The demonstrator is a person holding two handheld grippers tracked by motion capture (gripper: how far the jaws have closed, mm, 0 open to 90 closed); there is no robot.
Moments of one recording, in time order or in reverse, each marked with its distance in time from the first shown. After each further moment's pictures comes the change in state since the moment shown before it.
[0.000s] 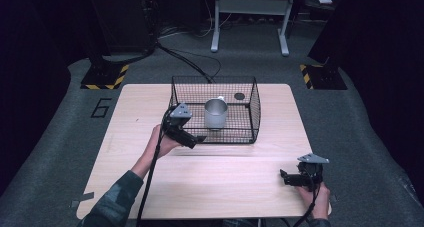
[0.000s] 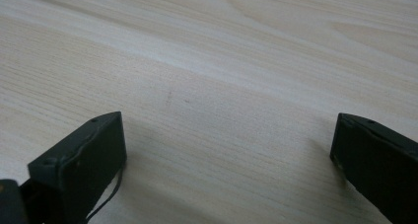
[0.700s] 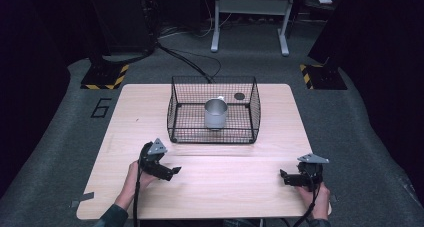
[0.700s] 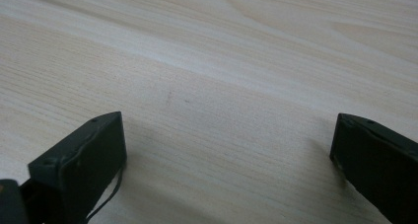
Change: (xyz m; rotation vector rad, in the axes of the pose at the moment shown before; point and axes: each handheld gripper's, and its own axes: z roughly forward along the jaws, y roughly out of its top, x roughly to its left) left arm -0.014 -0.135 -0.020 0.128 0.118 -0.136; right arm 0.000 0.000 0.000 0.000 -0.002 0.002
